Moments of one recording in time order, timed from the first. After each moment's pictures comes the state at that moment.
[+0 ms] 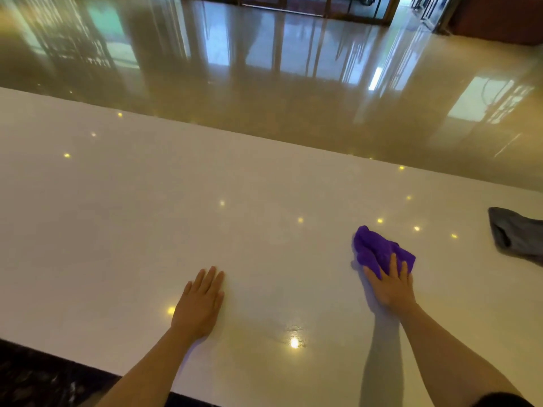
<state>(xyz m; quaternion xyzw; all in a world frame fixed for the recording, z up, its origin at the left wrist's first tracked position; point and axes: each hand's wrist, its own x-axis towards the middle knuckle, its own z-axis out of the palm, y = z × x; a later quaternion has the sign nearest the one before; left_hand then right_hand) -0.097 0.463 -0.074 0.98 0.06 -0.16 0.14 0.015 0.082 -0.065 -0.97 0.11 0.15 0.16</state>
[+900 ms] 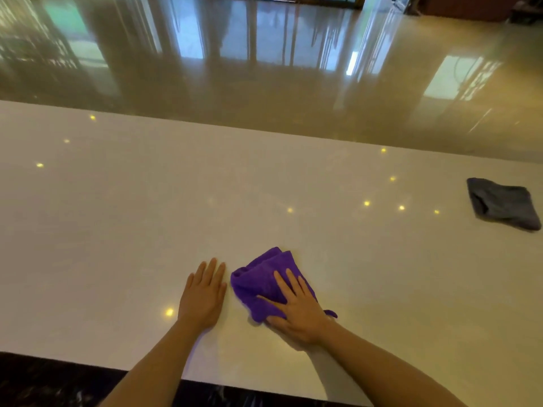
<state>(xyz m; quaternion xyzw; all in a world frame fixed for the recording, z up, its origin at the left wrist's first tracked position) -0.098 0.472 -0.082 0.98 0.04 -0.15 0.15 -0.091 0.237 -0.091 -0.92 -0.30 0.18 0.17</state>
